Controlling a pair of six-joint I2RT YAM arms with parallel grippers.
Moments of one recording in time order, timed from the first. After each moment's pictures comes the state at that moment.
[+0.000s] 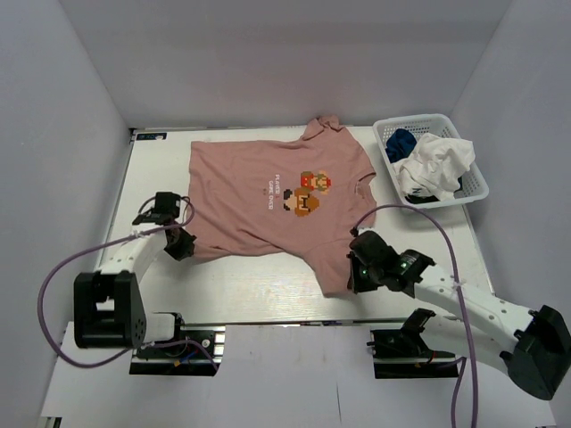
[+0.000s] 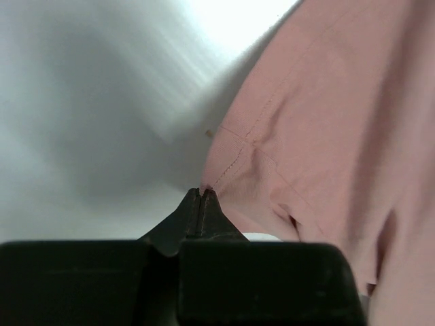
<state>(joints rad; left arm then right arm) -0.01 1.33 0.75 -0.65 -0.13 -0.87 0.82 0.96 0.57 -0.67 0.08 0.59</state>
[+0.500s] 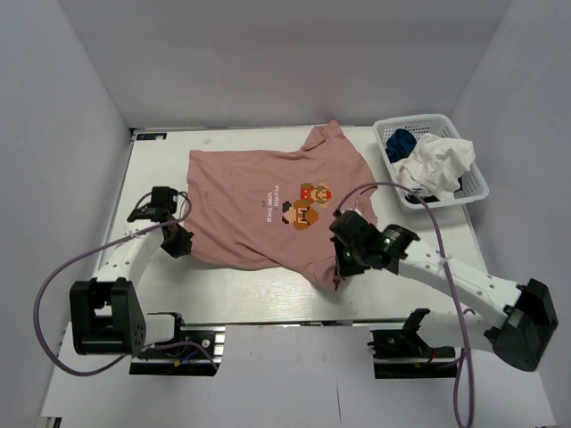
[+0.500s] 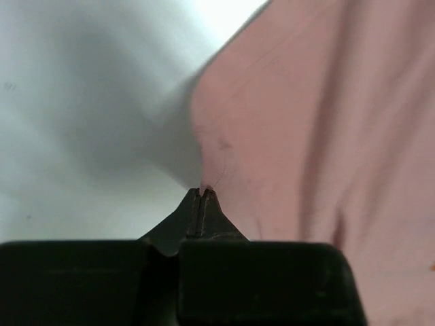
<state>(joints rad) -0.01 1.24 0.78 -0.80 -0.14 -0.87 0.92 1.10 0.84 -0.86 0.09 0.62</state>
